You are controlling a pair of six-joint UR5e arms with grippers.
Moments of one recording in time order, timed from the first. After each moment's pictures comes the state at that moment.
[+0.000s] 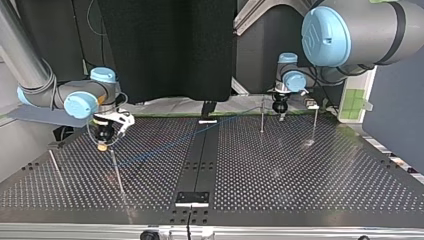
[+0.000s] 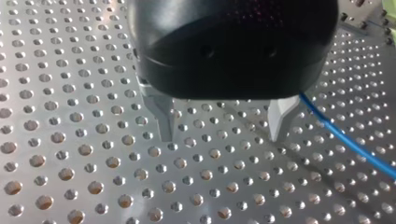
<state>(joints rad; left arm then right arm) 0.04 -2.39 -1.89 -2.24 -1.52 -1.89 1.85 -0.94 1.33 -0.23 1.72 1.56</state>
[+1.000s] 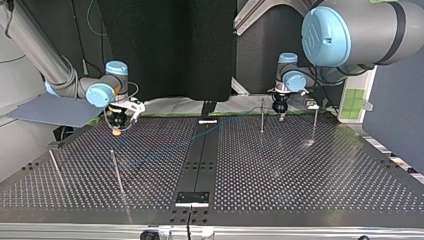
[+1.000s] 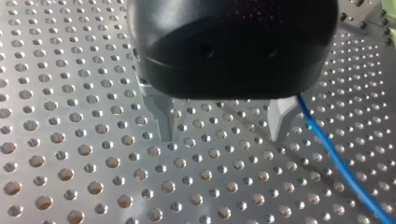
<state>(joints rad) 0.04 -2.39 -1.89 -2.24 -1.52 -1.89 1.85 -0.83 1.42 -0.37 1.72 1.57</state>
